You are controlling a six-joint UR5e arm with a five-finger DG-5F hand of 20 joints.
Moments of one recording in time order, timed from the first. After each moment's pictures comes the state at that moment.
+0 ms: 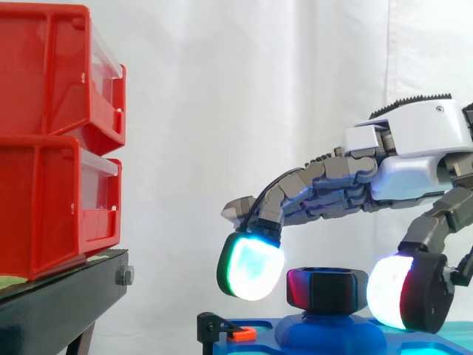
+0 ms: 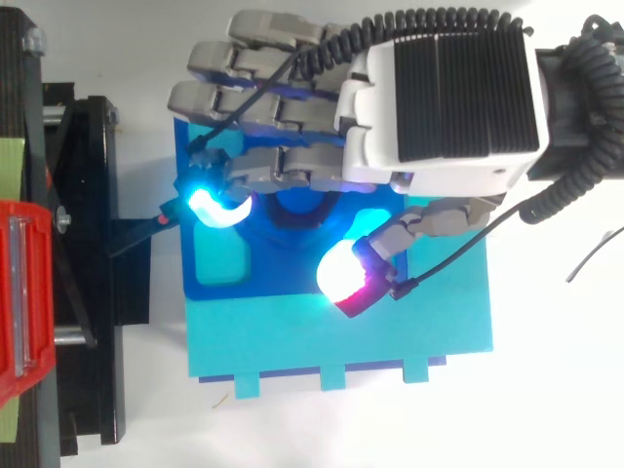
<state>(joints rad) 0.04 -2.19 -1.23 -2.98 -1.59 -1.28</state>
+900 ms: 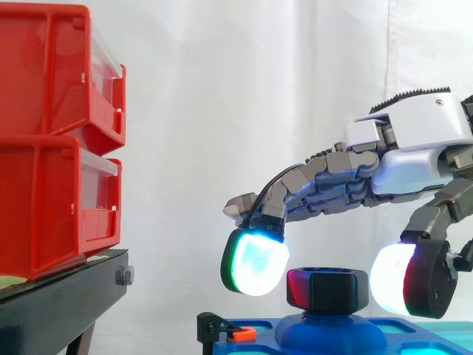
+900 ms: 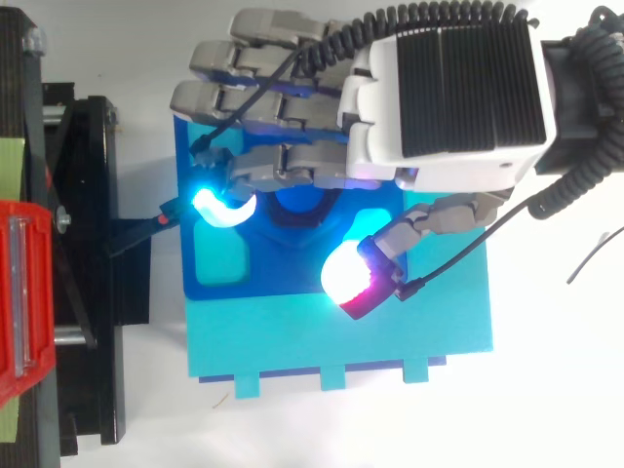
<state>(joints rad) 0.04 -2.19 -1.20 -3.01 -1.61 -1.28</state>
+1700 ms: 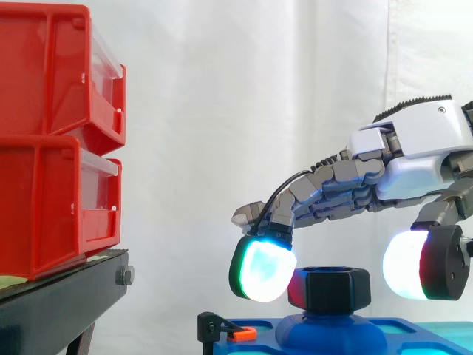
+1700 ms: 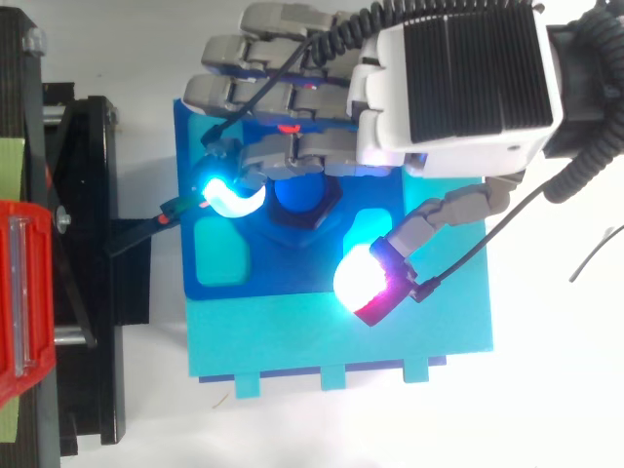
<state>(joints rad) 0.01 -2.19 -1.20 -3.04 -1.65 -1.28</state>
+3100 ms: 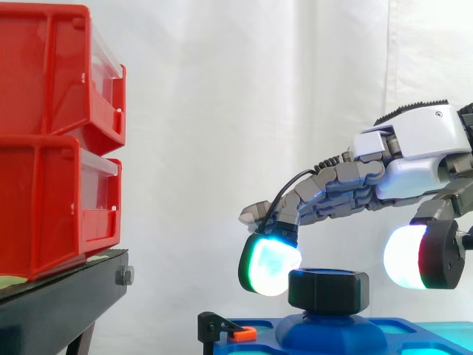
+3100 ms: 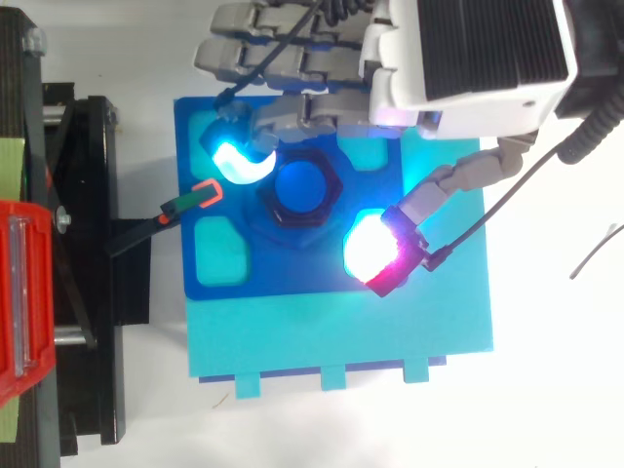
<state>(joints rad) -0.03 -2.19 -1.20 -3.04 -1.71 -1.29</state>
